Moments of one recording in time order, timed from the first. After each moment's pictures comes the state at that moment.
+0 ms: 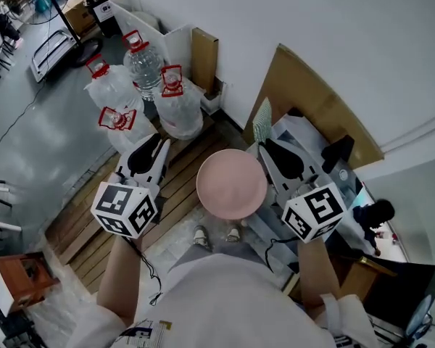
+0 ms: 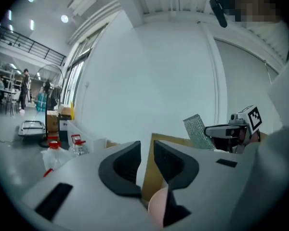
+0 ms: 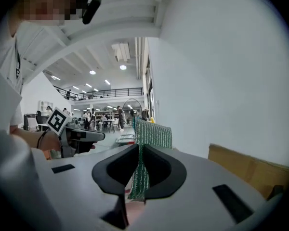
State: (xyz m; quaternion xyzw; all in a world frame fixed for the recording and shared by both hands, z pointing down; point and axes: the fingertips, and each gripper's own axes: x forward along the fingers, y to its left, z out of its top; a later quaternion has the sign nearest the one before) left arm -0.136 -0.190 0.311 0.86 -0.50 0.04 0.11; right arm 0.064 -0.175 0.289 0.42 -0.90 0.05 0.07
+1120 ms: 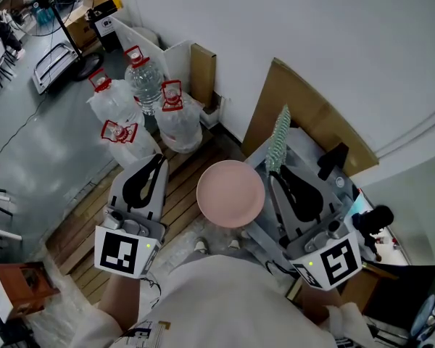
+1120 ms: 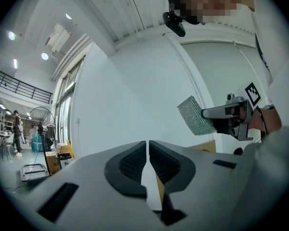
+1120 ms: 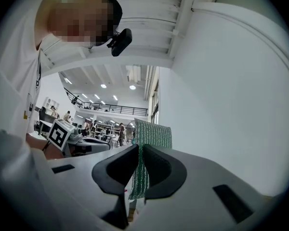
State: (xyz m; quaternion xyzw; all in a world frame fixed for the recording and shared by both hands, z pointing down) left arm -0.113 -0.128 0.213 0.86 -0.49 0.03 -0.11; right arm 0.060 -0.098 0.177 0.42 -0.90 -0.09 -0.01
